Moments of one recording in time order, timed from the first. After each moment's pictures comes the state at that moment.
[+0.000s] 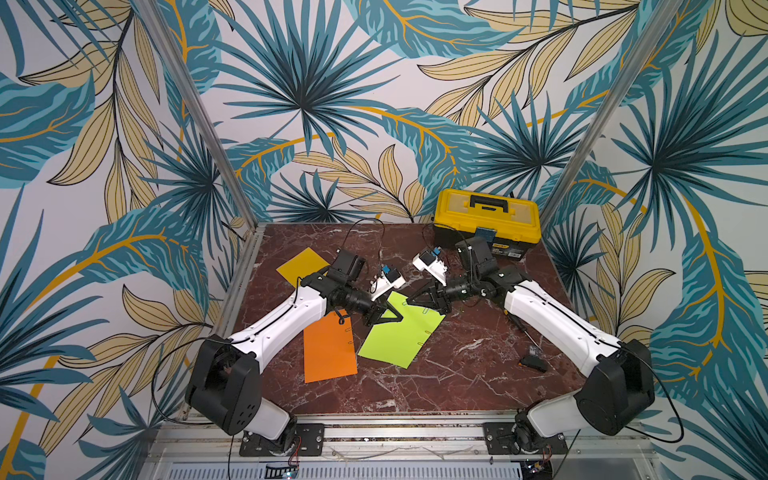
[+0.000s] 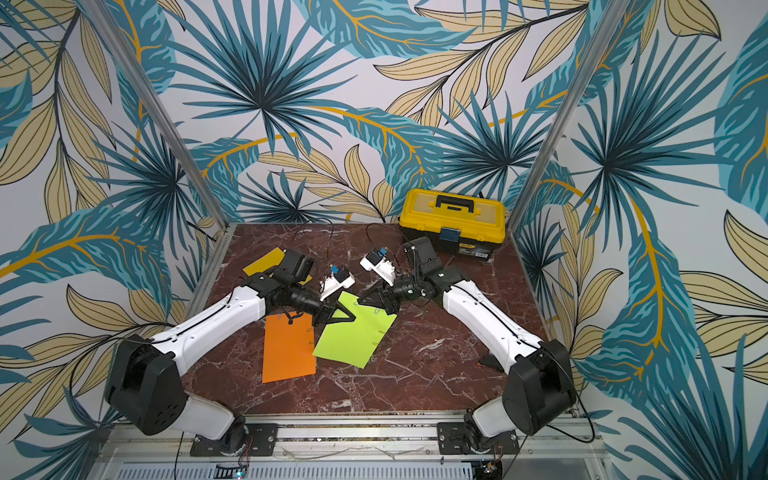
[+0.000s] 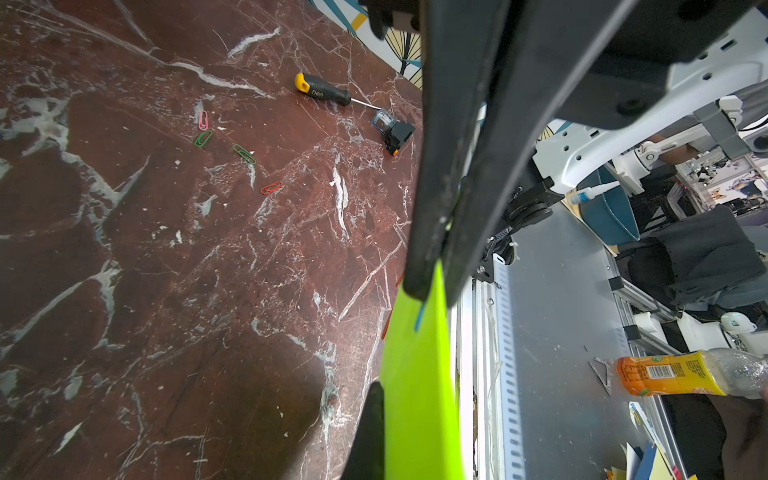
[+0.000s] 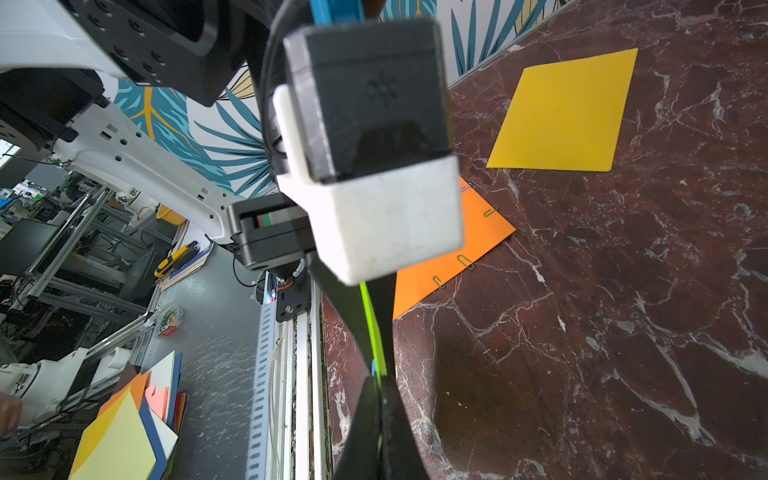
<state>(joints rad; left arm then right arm) -0.49 1.49 1.15 -0.63 0.95 0.26 0.45 1.48 1.24 -0.58 -0.94 -0.20</state>
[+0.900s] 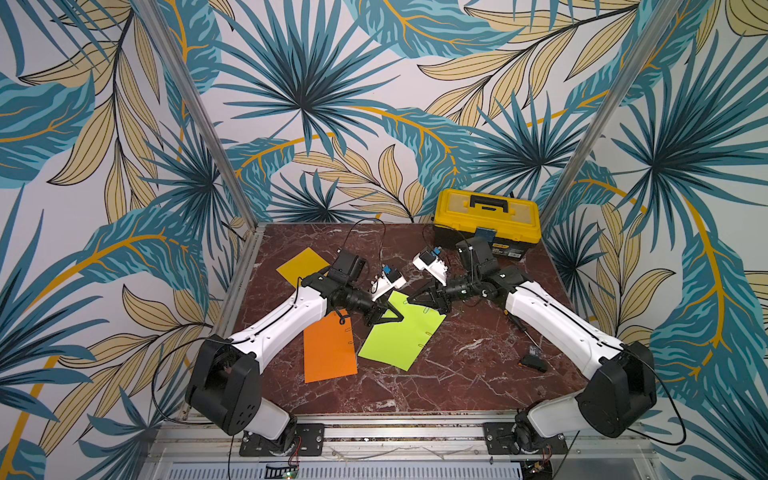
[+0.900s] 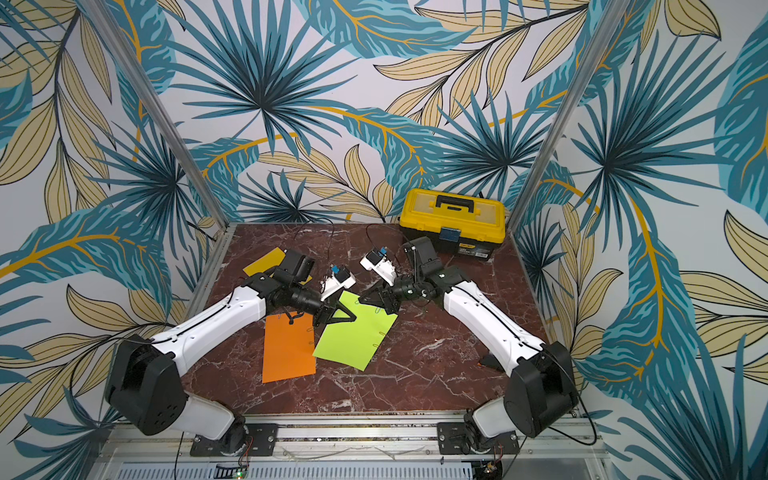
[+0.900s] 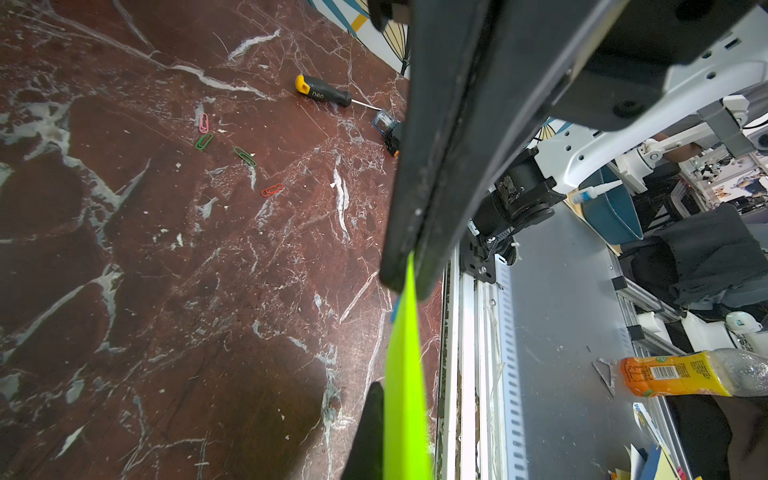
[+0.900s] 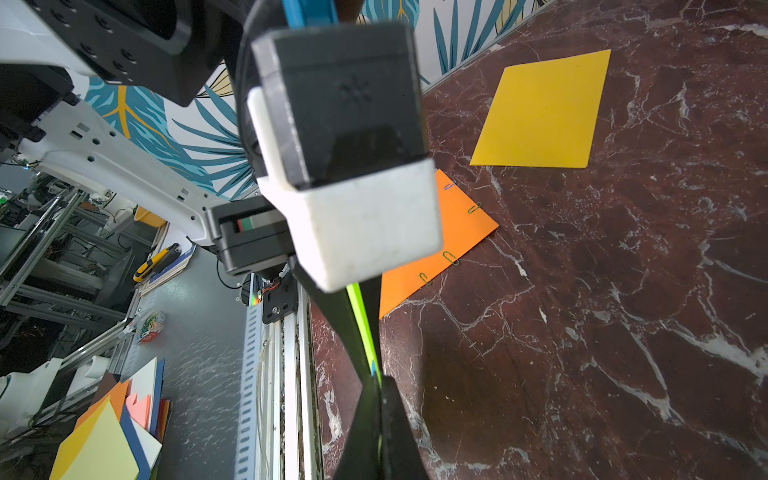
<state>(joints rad) -0.49 1.49 1.15 -0.62 0.94 0.26 0.45 1.47 1.24 -0.58 -0.89 -0.20</state>
